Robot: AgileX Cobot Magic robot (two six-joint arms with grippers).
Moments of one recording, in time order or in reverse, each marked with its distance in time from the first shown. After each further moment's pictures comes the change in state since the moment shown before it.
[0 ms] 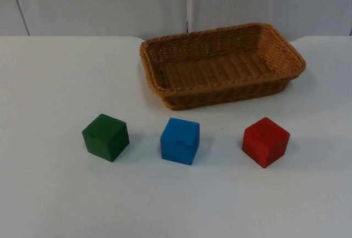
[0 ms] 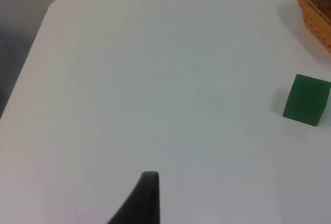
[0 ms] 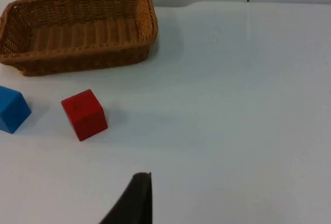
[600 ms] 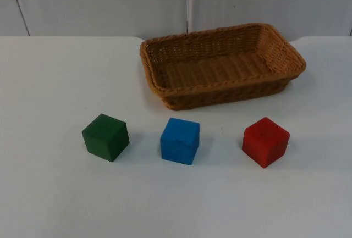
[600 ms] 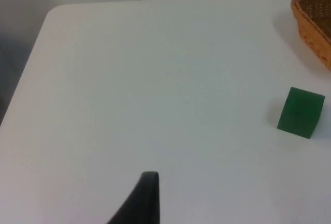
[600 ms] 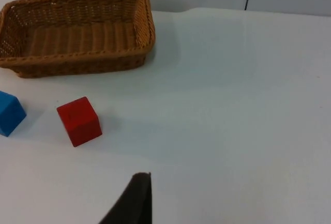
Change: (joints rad) right arm 0.000 0.201 -0.124 0.000 -0.022 -0.043; left arm 0.000 0.094 -0.064 -0.014 -0.026 0.000
